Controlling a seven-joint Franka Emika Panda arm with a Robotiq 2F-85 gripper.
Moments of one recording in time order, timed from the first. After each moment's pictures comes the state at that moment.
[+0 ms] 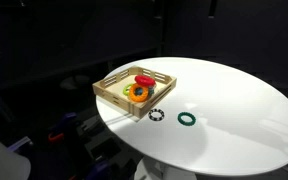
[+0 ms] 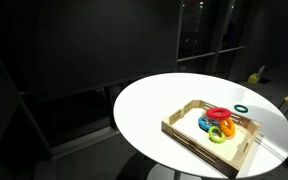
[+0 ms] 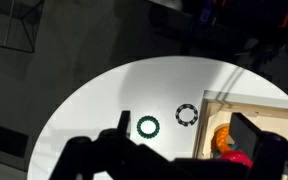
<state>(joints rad) -0.08 -0.33 -0.24 -2.26 -0.22 1.81 -0.52</state>
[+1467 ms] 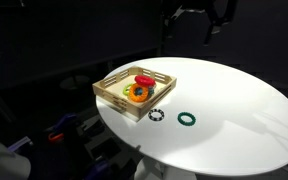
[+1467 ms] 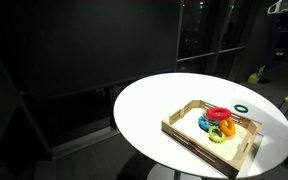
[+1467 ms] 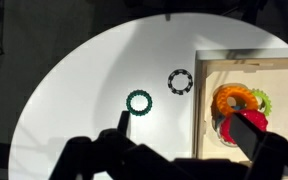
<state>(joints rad) -0.09 -0.10 -0.21 -2.16 -0.04 1.92 -0.43</state>
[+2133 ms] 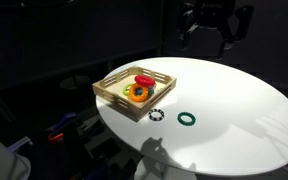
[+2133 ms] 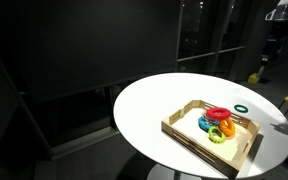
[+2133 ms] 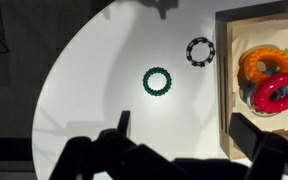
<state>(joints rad) -0.13 -0.02 -0.21 -2.18 0.01 2.11 -0.36</state>
